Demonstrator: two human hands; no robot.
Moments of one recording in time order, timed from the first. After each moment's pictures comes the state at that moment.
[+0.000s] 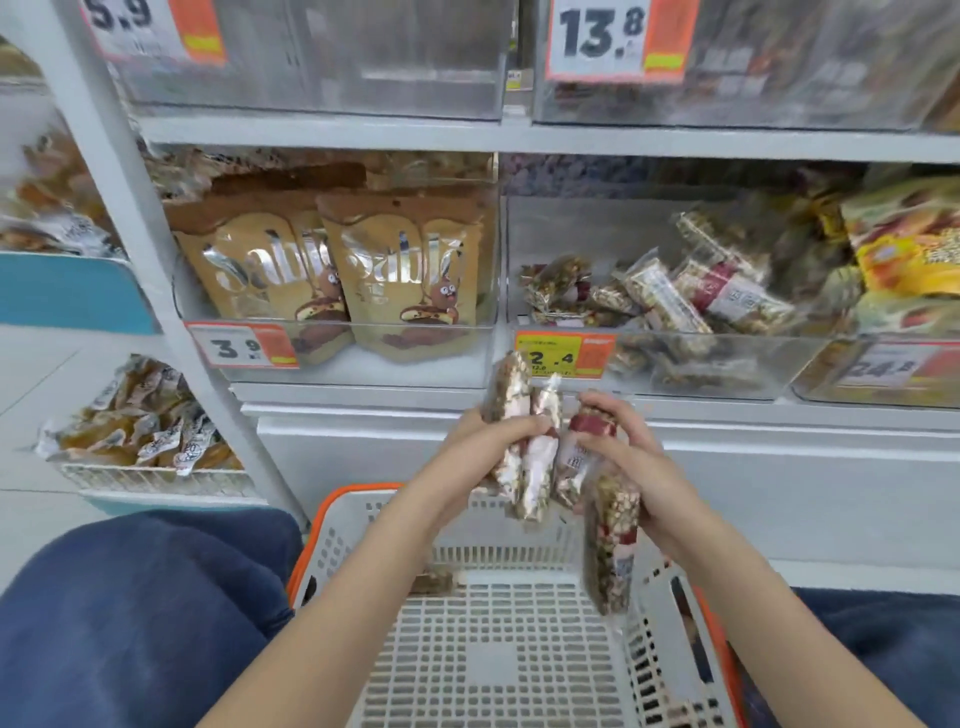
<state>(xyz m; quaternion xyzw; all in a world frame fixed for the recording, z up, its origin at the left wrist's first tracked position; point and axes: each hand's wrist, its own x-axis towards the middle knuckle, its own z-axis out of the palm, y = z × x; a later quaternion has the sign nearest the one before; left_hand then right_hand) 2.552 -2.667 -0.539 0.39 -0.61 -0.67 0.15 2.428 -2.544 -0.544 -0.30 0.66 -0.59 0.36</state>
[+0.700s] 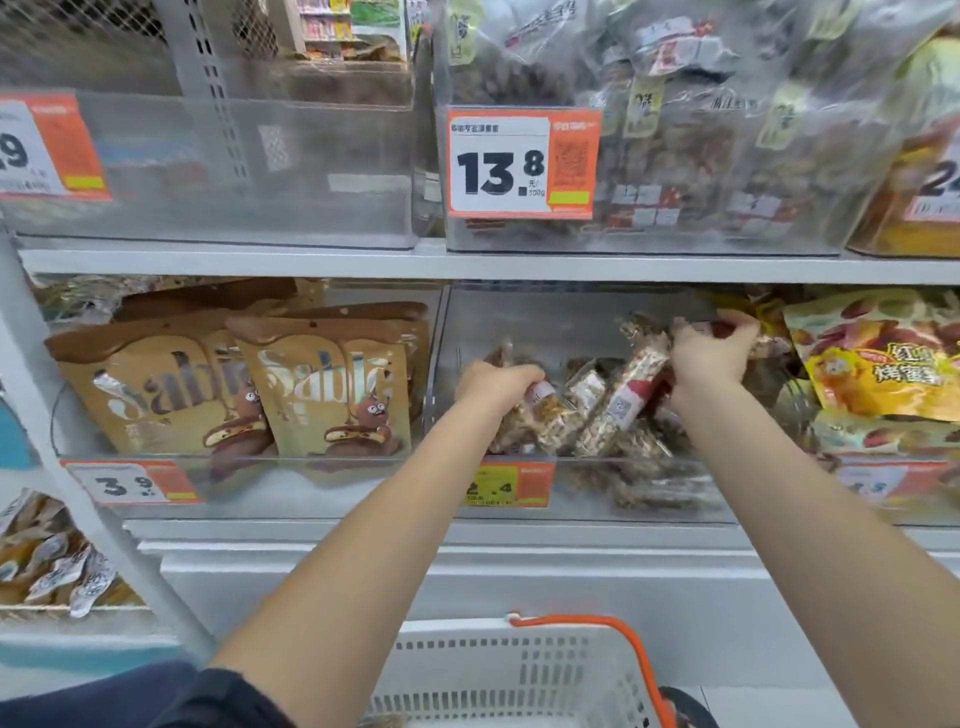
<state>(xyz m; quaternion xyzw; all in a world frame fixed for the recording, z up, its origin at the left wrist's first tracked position) 2.387 -2.736 -0.447 0.48 -0.65 -0.56 0.19 2.232 -2.645 -0.444 -0.02 0.65 -0.76 0.05</state>
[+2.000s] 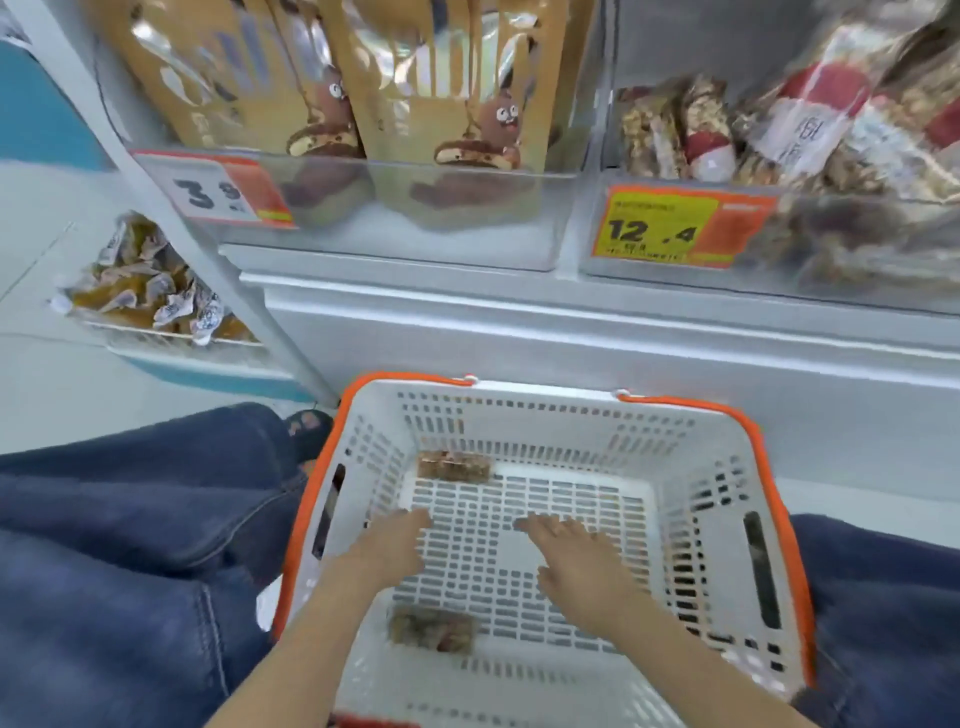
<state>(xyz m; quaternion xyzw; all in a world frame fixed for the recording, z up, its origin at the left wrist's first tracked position) 2.698 -2.680 -0.772 0.45 -0.76 -0.41 -0.24 2.499 -2.535 -0.755 -0.61 0.71 0.05 0.35</state>
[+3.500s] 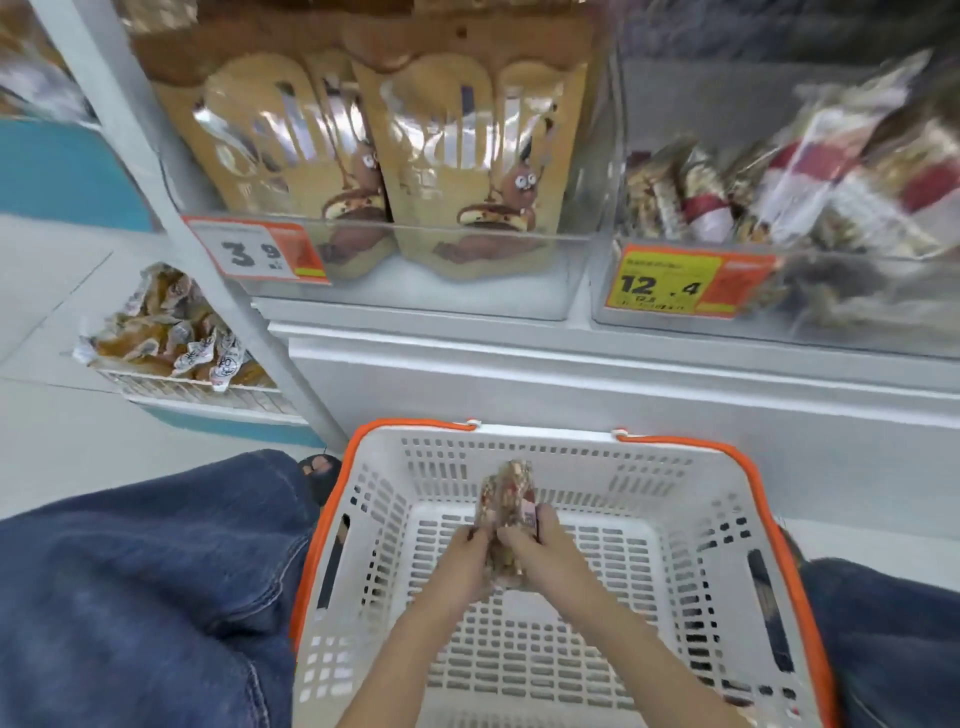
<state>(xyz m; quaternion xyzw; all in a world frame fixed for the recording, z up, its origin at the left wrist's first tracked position) 2.636 -2.651 -0.727 0.57 -0.47 -0.67 0.02 2.533 -2.590 -0.703 -0.22 0.72 -0.37 0.55</state>
